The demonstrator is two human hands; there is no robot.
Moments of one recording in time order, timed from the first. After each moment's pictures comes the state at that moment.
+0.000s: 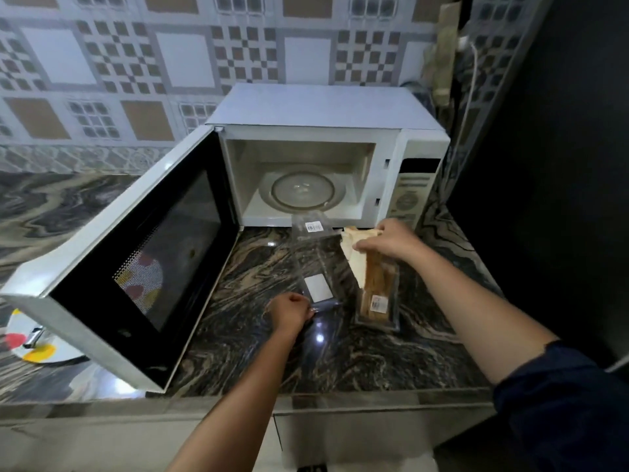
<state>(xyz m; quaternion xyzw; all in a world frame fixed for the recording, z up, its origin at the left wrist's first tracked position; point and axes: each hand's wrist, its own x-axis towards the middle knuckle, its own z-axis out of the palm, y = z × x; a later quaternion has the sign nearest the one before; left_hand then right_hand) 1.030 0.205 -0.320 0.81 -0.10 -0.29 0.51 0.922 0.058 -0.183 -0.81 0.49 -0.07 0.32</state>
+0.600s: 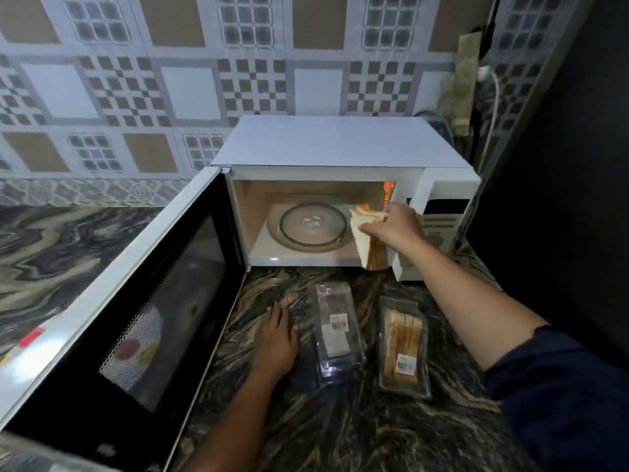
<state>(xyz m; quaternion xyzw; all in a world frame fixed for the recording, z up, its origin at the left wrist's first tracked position) 1.121 0.192 -0.351 0.89 -0.41 -0.10 0.17 1.006 -0.006 -0.154 -0.79 0.51 -0.20 0.28</state>
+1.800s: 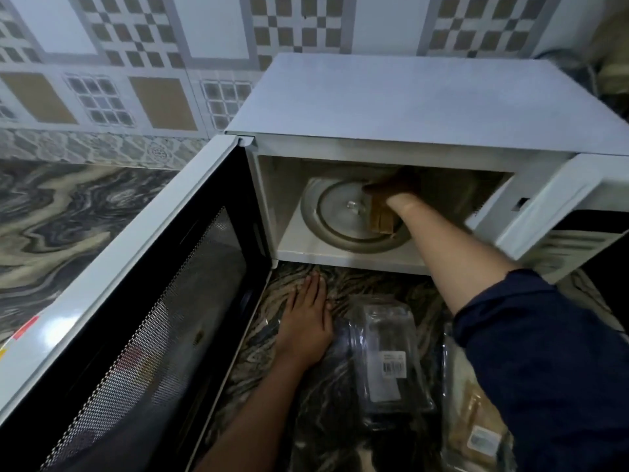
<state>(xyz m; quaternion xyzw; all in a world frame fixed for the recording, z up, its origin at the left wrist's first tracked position) 1.174 0.140 -0.361 0.87 -0.47 -0.05 0.15 1.171 -0.092 -0.212 -0.76 0.52 -0.13 0.37</state>
